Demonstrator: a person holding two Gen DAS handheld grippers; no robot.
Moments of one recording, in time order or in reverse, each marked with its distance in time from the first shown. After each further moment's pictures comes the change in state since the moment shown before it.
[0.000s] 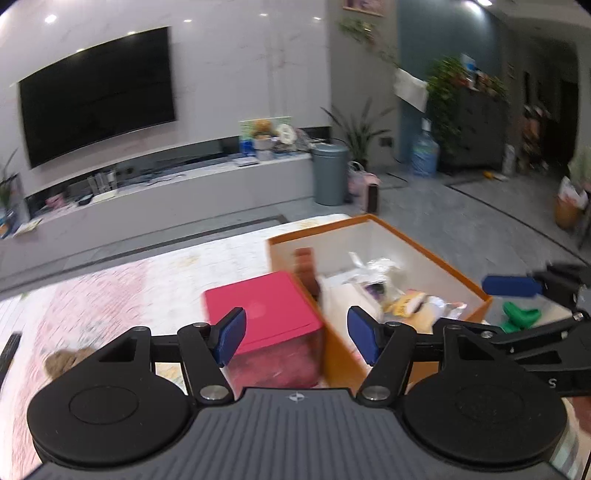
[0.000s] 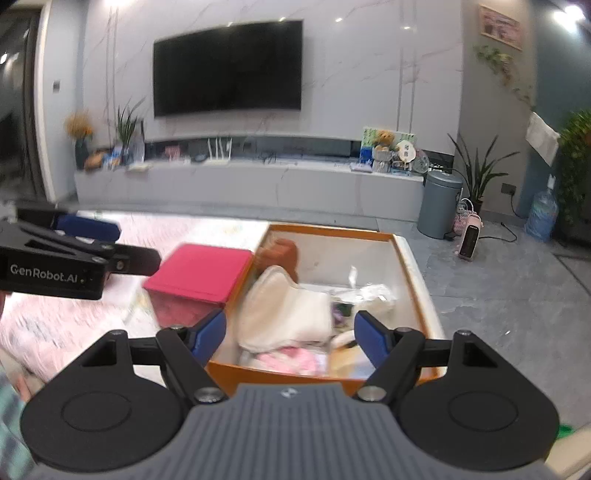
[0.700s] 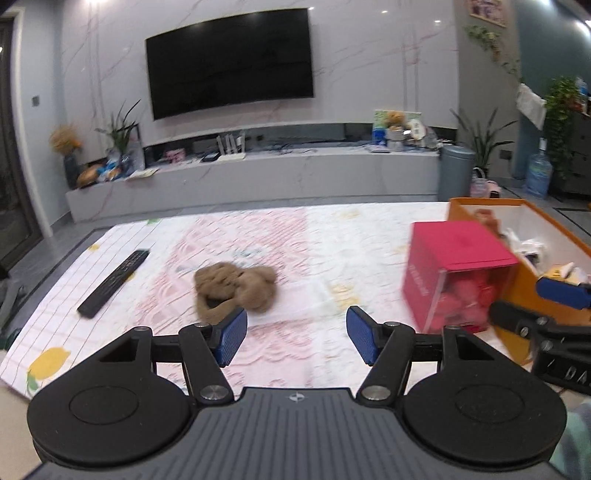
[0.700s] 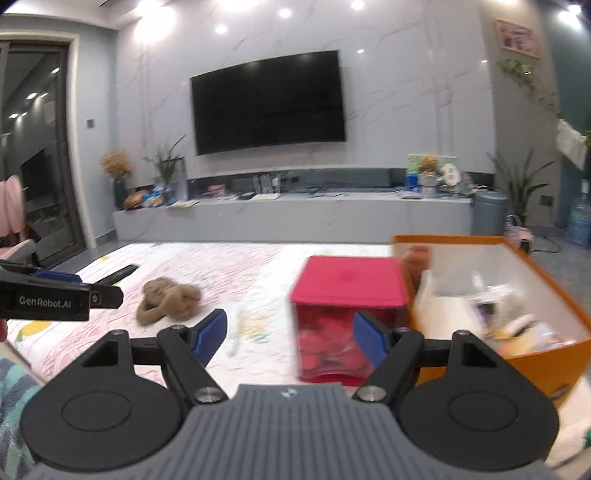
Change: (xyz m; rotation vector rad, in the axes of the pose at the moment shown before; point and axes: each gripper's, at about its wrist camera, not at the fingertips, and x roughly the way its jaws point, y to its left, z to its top) left arm -0.047 0.141 -0.089 -0.191 0.027 0.328; right arm 0.044 0.150 -0.040 0.025 -0.123 0.137
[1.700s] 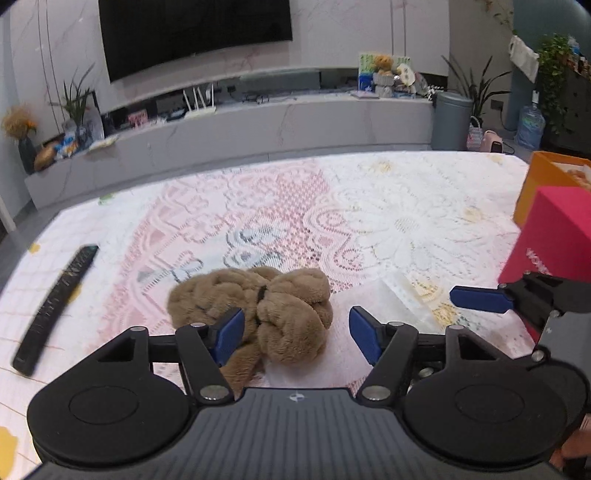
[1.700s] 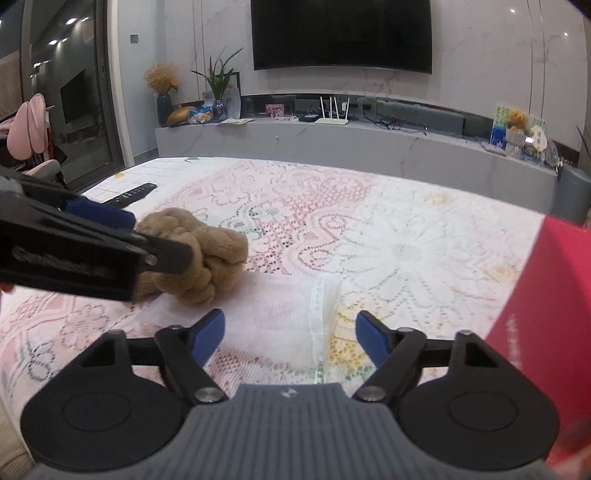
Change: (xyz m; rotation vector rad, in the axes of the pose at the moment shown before) left arm 0.195 0.059 0.020 0.084 0.165 -0.099; right arm 0.251 0.083 -0.018 -0.115 0.240 0.148
